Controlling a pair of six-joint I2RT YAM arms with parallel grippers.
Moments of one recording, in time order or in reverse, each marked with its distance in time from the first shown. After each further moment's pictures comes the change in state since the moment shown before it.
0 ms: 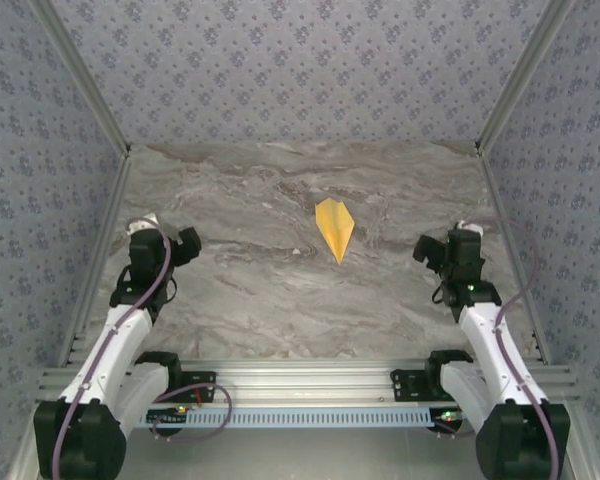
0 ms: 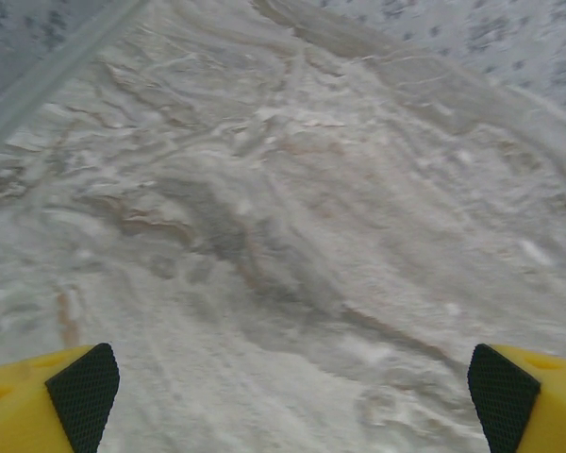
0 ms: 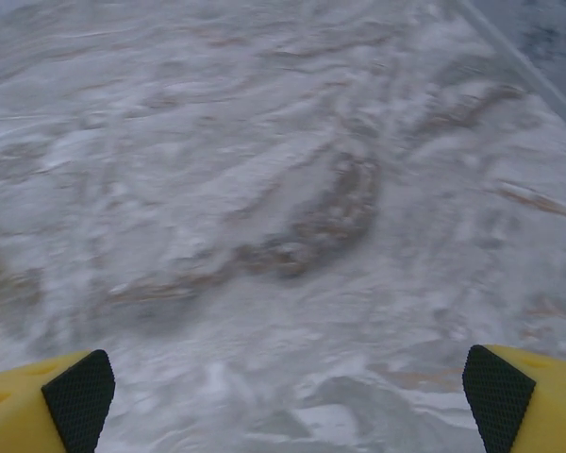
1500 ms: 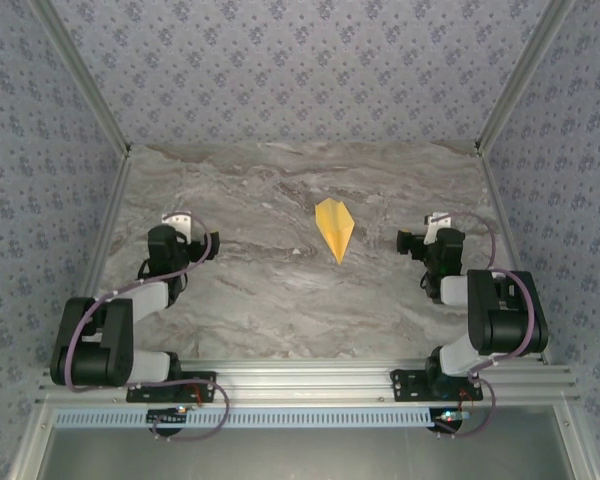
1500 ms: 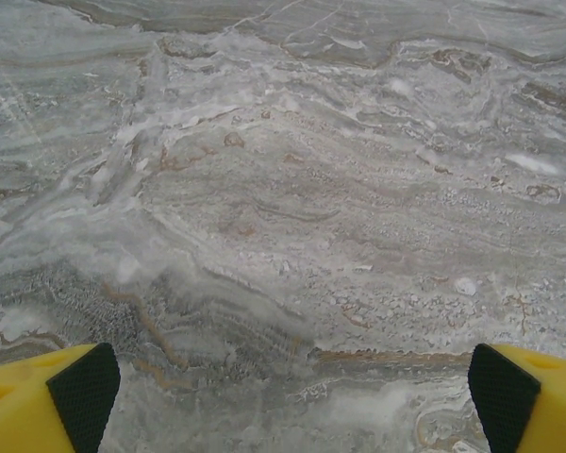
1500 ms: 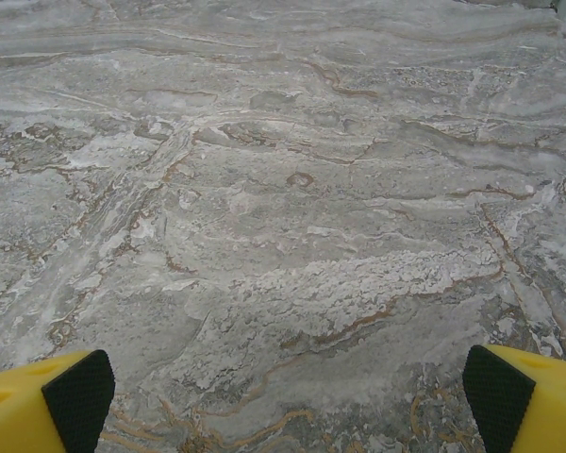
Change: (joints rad) left arm 0.026 0.496 -0.082 0.640 0.237 0.350; right arm -0.037 0.675 -0.114 1.003 -0.239 -0.332
